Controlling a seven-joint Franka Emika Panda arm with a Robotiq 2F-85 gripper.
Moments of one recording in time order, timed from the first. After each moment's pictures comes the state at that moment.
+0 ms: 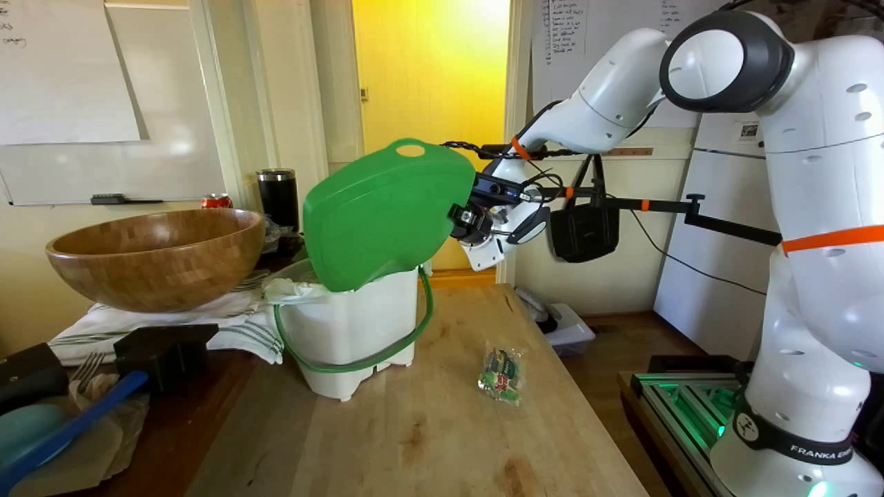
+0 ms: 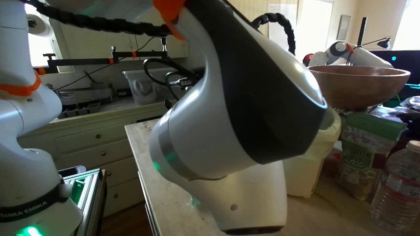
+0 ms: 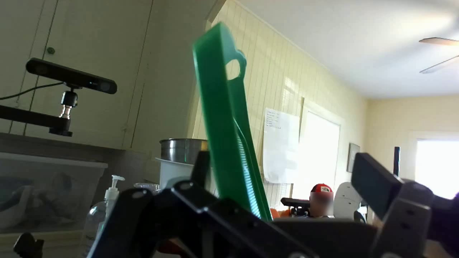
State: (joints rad) arm -0.46 0.32 -0.34 -2.17 1.76 0.97 0.60
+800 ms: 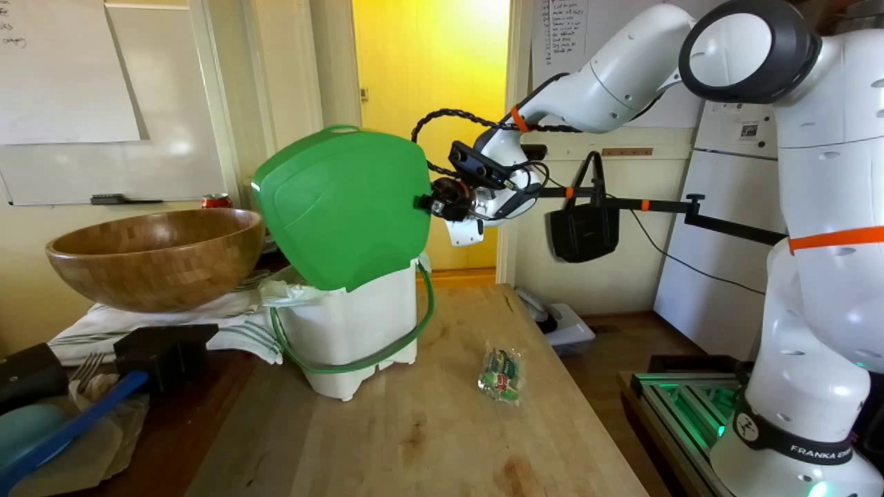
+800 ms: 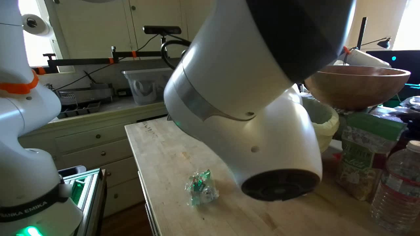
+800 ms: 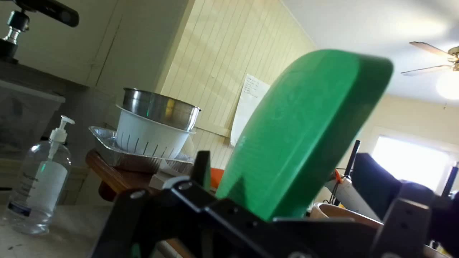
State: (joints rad) arm -0.43 0.26 -0.35 -2.09 1.76 1.18 0.48
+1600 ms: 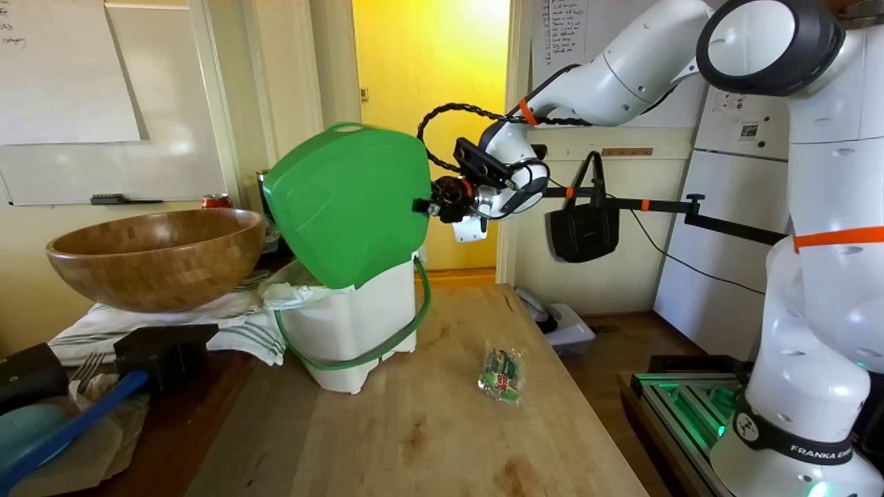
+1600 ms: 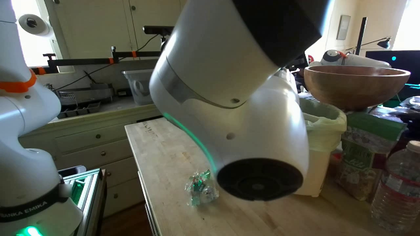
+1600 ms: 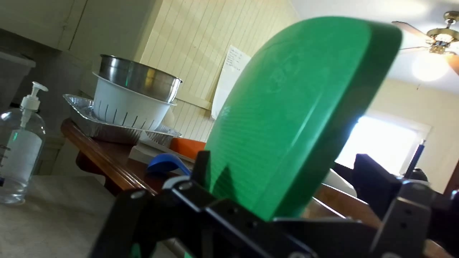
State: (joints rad) arm -0.42 0.21 -0.36 -2.13 1.76 1.30 0.44
